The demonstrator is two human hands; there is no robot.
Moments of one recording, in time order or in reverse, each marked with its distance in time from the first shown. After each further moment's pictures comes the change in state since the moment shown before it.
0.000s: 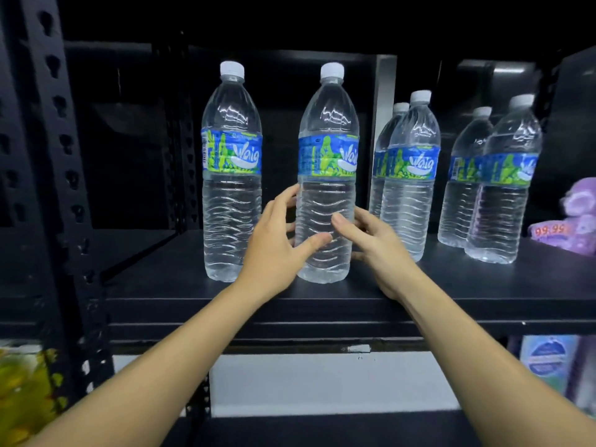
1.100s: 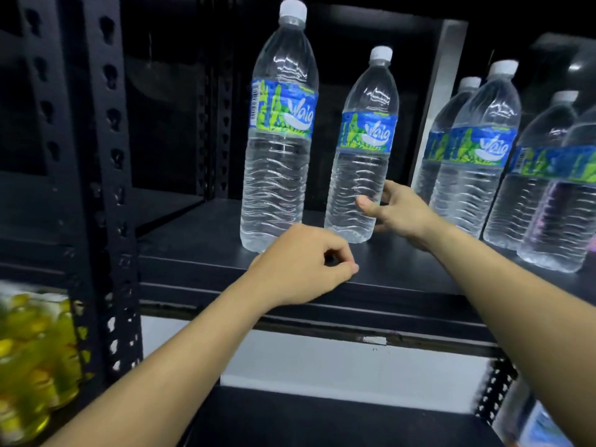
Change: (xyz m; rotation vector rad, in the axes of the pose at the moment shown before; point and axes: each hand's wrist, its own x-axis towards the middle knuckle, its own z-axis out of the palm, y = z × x) left_hand -0.030 -0.015 -0.028 0.340 -0.353 -0.063; right_hand 0.087 0.030 0.003 -0.330 -0.091 0.100
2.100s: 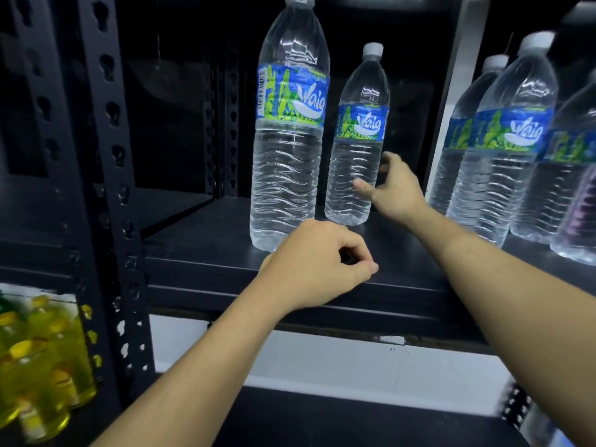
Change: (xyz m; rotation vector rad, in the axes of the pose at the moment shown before) left_hand 0.004 -0.006 0.004 -0.043 0.068 0.039; right_hand 0.044 0.003 0.027 -0.383 0.287 -0.073
